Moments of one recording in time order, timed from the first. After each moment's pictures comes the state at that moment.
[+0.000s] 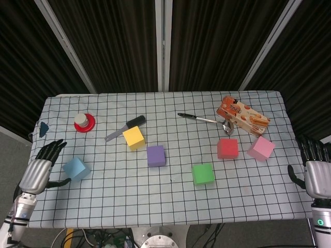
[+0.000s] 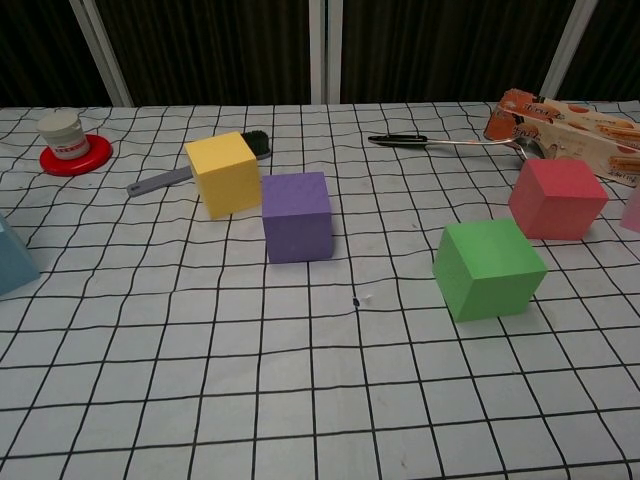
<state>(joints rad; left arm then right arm) -0.22 -1.18 -0.03 -1.63 1.55 1.37 -0.09 0.10 -1.10 0.14 -1.61 -1.45 1.50 -0.02</state>
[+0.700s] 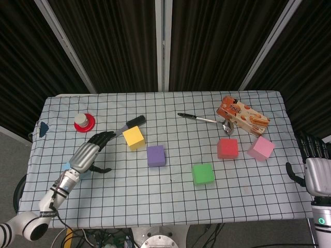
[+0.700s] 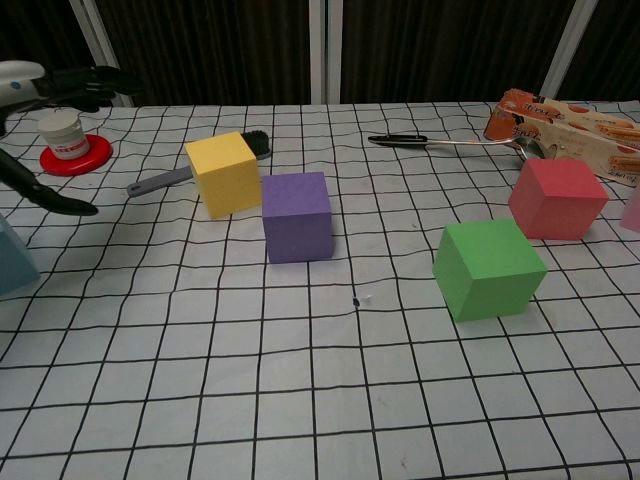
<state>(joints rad) -0.51 -1.35 -0.14 -1.56 1.48 1.03 -0.18 0.11 -1.04 0.15 -1.70 -1.44 1.49 -0.01</state>
